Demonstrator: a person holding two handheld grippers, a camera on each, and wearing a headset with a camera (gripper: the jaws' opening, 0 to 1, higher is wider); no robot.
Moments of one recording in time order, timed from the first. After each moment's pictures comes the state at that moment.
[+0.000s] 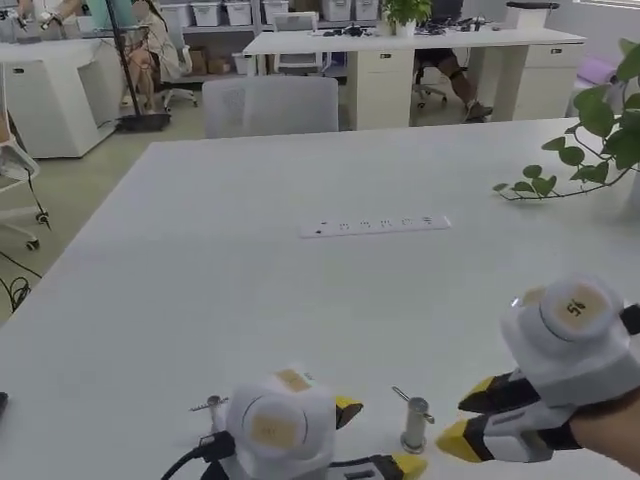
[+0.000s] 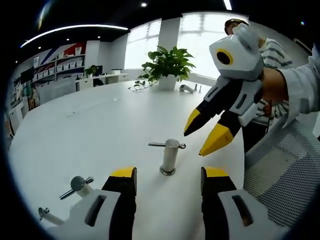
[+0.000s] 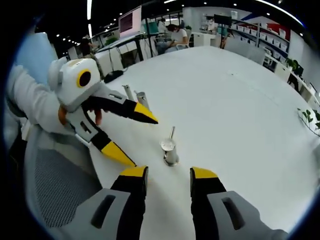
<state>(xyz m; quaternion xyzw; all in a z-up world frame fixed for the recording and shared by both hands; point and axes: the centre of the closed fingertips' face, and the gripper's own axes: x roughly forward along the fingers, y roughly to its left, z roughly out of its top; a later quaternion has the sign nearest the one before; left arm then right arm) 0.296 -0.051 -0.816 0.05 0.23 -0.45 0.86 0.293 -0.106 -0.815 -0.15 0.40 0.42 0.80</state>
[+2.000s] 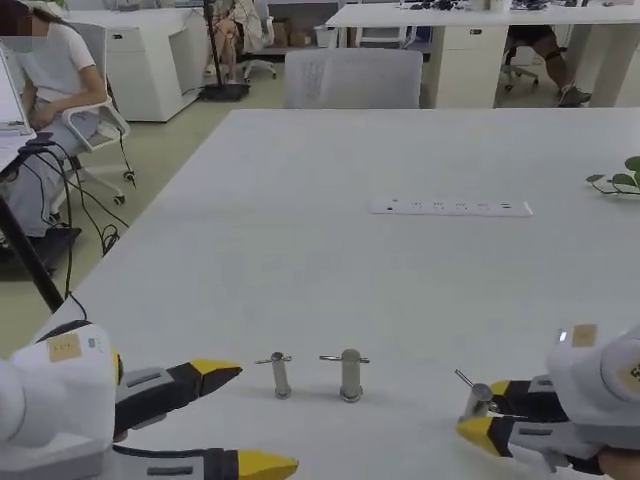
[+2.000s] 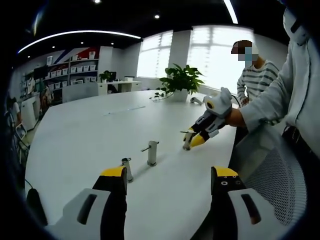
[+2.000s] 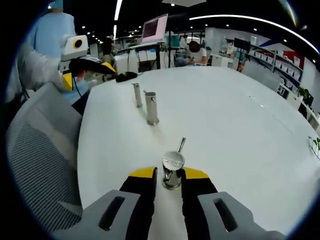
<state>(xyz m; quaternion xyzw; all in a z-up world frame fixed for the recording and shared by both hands) 0.246 0.105 -0.763 0.02 0.21 -0.41 0.89 0.315 -0.070 -0.848 -0.18 0.29 0.49 0.80</state>
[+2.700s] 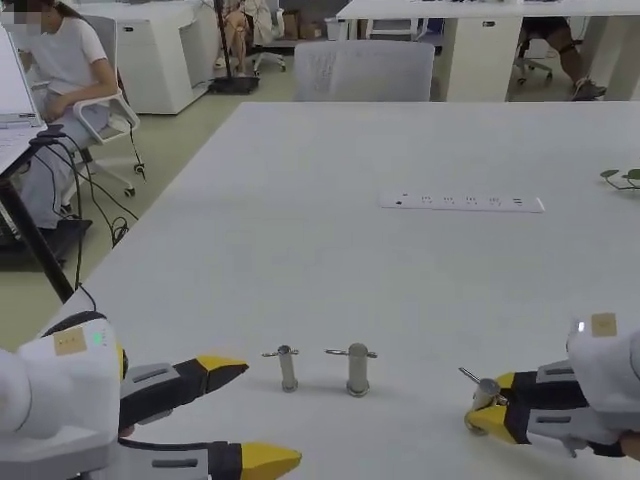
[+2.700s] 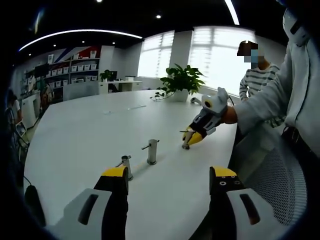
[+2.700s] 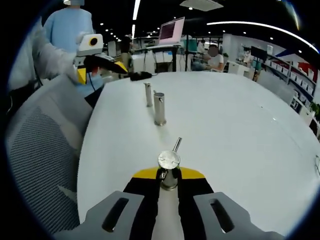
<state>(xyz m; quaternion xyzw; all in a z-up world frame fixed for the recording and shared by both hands) 0.242 0.106 -0.766 0.01 0.21 -0.41 0.89 0.314 -0.066 -0.846 -0.21 0.26 0.58 0.75</state>
